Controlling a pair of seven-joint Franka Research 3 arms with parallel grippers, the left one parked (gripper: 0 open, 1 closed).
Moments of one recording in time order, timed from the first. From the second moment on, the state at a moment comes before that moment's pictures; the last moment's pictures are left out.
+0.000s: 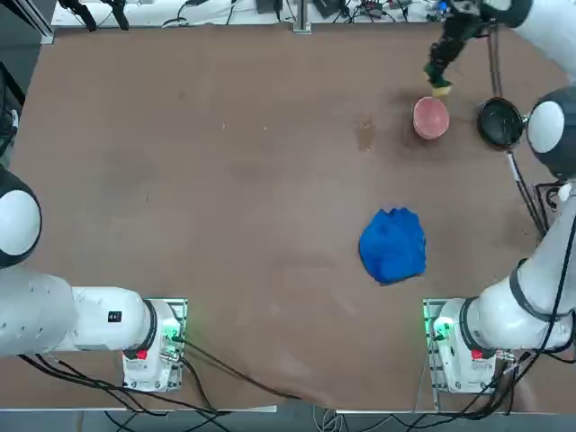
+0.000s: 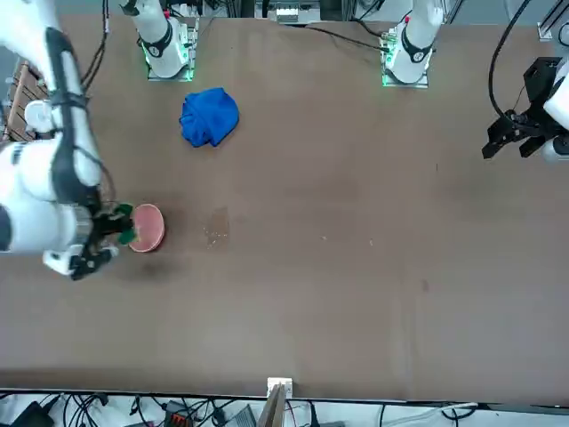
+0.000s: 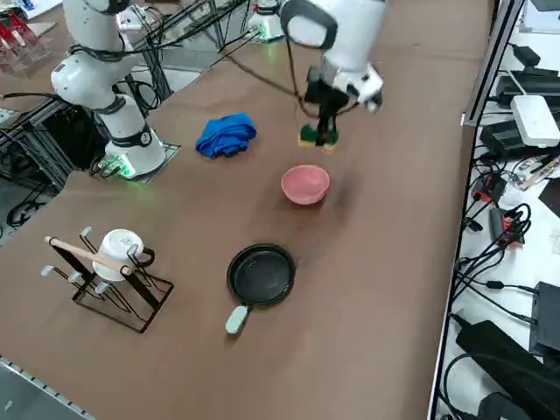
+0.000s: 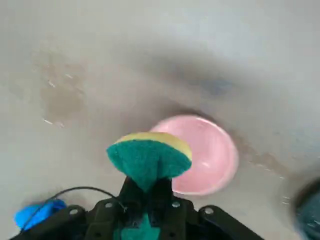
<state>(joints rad) 0.05 0.55 0.07 -1.44 0.05 1.73 -0.25</state>
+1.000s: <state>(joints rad) 0.33 0.63 0.07 -1.69 0.05 2.24 0.24</state>
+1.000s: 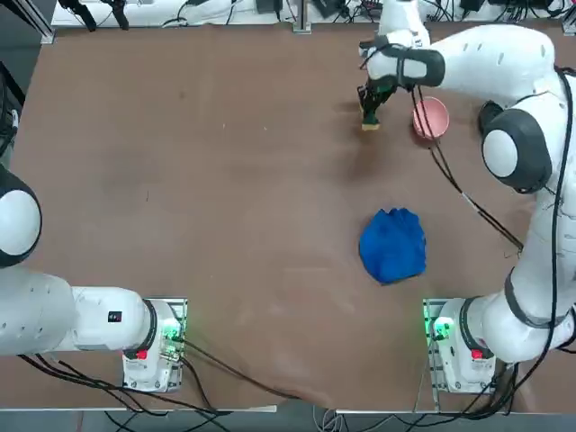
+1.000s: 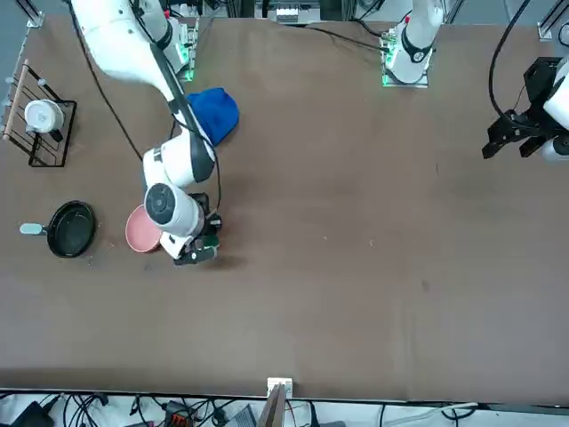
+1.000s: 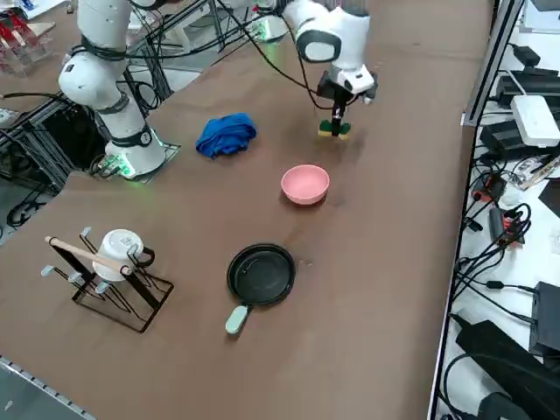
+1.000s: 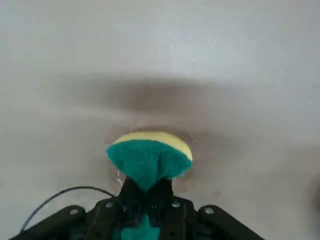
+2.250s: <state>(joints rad) 0.37 0.54 0.05 -1.79 0.04 2.30 0.31</state>
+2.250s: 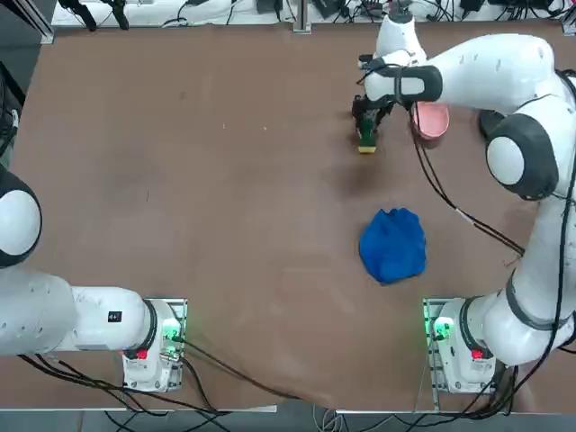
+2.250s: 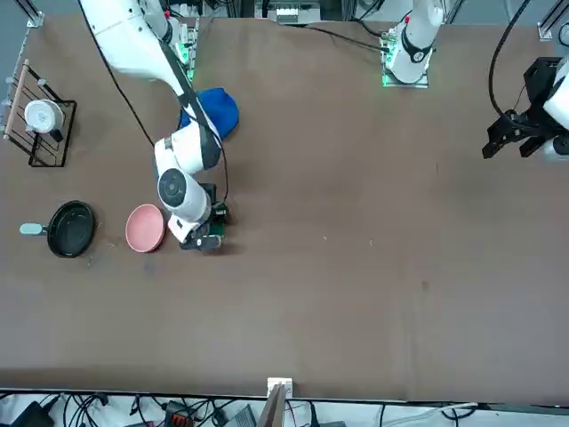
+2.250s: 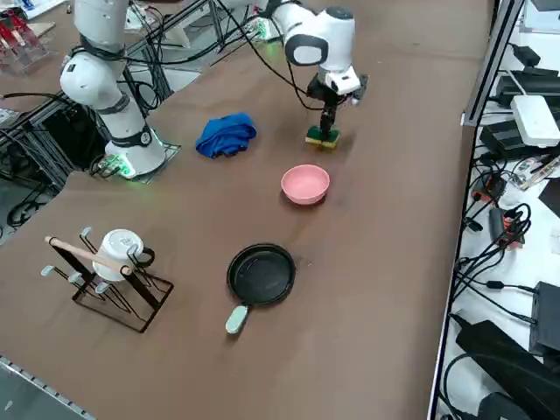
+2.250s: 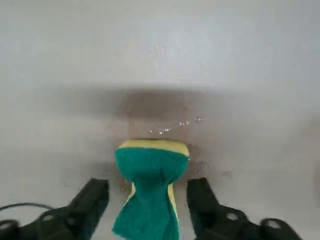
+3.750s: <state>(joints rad) -0.02 -0.05 0.04 -1.73 0.01 1.75 0.00</state>
